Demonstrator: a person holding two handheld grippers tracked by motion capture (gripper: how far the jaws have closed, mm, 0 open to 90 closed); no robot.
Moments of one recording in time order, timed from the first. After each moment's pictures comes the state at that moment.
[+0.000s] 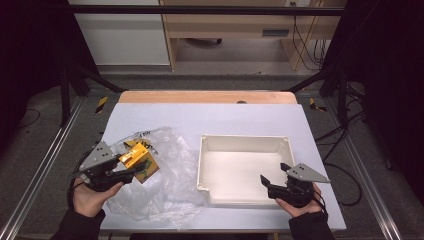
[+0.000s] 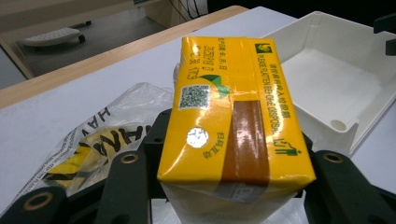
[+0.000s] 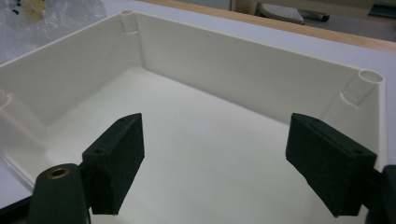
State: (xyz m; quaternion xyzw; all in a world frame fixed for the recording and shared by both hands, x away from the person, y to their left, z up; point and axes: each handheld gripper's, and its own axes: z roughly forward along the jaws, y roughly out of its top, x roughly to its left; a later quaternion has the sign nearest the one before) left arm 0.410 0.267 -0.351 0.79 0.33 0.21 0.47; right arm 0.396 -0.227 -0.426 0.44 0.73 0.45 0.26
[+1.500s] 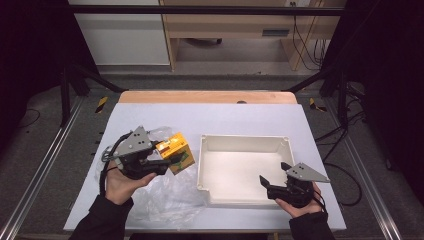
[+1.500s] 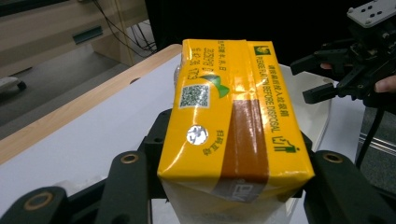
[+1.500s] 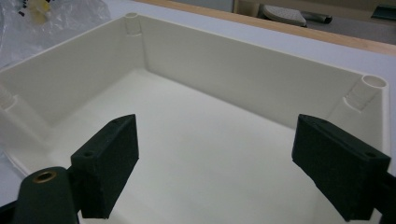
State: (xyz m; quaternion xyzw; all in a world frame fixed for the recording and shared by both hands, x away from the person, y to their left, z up) left arm 0.425 0.180 -0.309 0.81 0.23 0.17 0.51; right arm 0.396 -0.226 -0.424 0.43 0.73 0.46 0.26
